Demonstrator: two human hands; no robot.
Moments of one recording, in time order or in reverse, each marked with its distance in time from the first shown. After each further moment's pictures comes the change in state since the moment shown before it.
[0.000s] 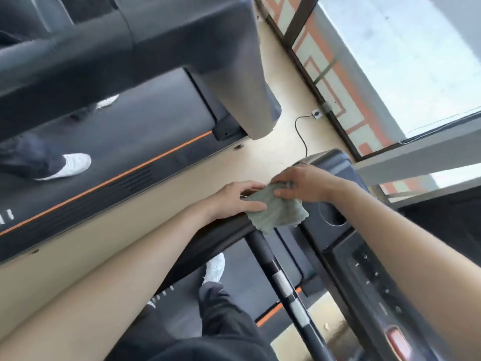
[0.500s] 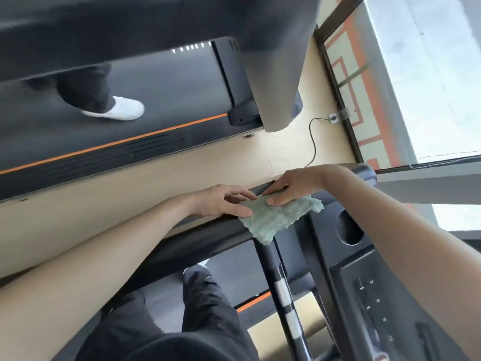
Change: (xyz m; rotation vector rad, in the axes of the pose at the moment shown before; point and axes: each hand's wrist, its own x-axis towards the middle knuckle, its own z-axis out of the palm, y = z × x) left_hand -0.032 -0.055 -0.033 -0.144 -0.137 -0.064; right_hand 0.061 -0.049 -0.026 0.010 -0.594 -0.018
